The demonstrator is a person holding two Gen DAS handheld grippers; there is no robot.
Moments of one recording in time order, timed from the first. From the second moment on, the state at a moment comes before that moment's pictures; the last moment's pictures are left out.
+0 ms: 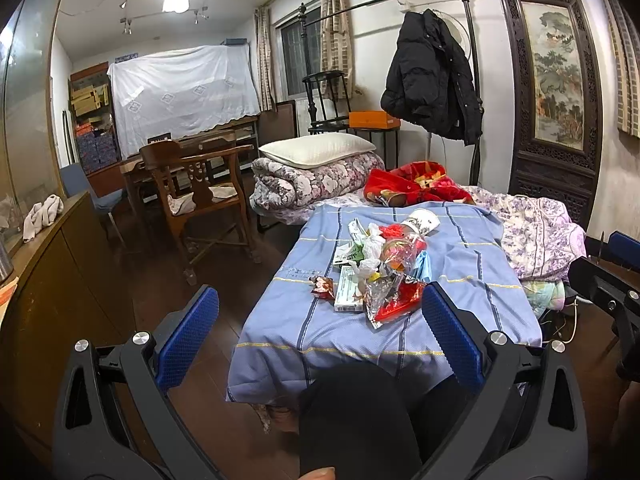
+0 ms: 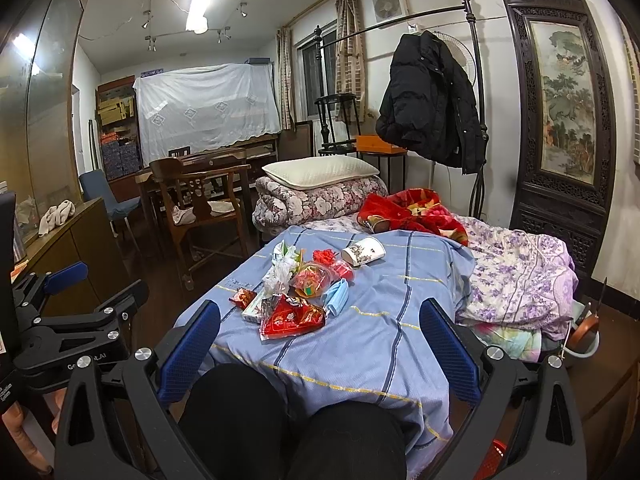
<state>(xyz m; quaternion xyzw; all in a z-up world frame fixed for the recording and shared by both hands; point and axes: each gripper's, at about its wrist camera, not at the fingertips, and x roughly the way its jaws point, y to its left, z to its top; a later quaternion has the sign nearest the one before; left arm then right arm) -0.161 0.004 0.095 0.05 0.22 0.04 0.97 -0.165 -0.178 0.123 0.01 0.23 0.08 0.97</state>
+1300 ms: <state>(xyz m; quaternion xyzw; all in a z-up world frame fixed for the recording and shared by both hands) -0.157 0.007 0.080 0.05 0.24 0.03 0.97 -0.156 -0.174 0.110 0.02 0.24 0.07 0.97</state>
